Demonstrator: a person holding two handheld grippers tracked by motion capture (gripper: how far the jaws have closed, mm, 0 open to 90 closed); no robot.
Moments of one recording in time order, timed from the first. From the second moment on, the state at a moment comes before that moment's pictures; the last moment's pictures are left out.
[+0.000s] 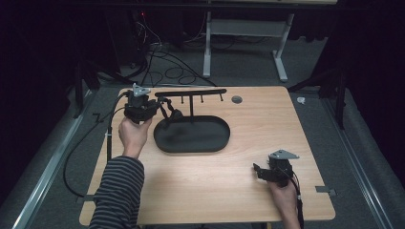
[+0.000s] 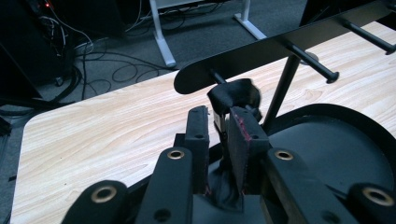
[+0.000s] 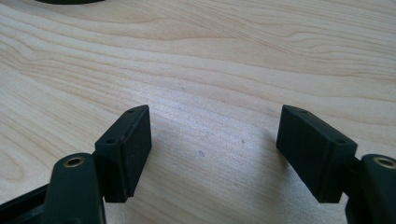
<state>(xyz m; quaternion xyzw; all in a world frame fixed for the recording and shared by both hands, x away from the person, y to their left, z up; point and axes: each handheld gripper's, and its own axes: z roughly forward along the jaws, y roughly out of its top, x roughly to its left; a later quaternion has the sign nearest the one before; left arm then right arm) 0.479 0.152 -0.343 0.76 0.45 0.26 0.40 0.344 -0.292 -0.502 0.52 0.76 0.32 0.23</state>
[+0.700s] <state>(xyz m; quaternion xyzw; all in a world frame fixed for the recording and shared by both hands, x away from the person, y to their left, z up) 0.455 0.174 -0.338 0.75 0.44 0.24 0.43 0.344 -0.292 -0.502 0.52 0.76 0.32 0.23</state>
